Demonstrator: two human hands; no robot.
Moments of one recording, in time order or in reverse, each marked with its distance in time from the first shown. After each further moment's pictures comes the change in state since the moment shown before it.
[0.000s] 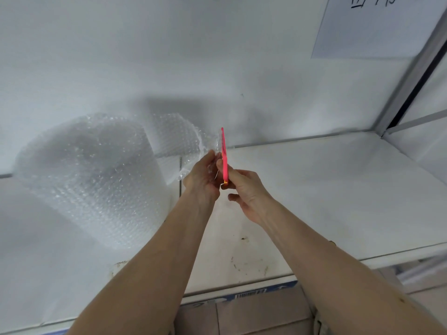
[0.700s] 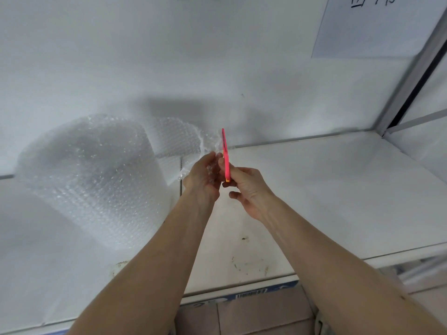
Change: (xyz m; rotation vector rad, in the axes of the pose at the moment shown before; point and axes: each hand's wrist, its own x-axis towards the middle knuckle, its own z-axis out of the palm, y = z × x) left_hand -0.011 0.000 0.001 -0.012 0.012 0.036; right_hand 0.000 -0.006 -0.001 0.038 0.009 0.009
